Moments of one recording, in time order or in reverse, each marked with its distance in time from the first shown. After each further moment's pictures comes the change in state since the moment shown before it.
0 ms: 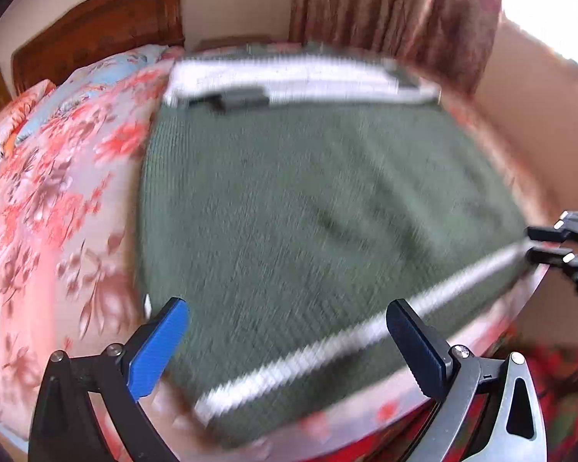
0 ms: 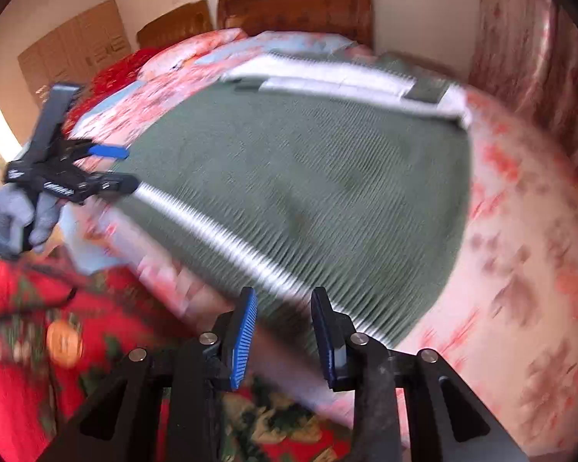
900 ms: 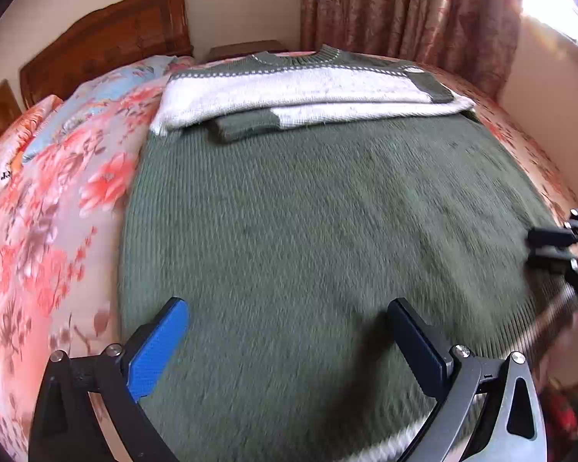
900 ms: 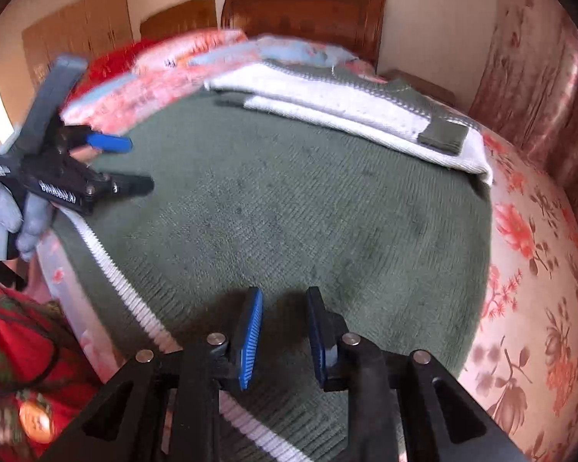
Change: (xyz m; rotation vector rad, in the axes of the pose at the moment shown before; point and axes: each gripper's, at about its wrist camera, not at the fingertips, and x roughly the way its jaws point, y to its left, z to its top) left arm 0.042 0.011 0.026 0.047 0.009 0.104; right arm 0.056 -0.008 0.045 -0.072 0.013 -0.035
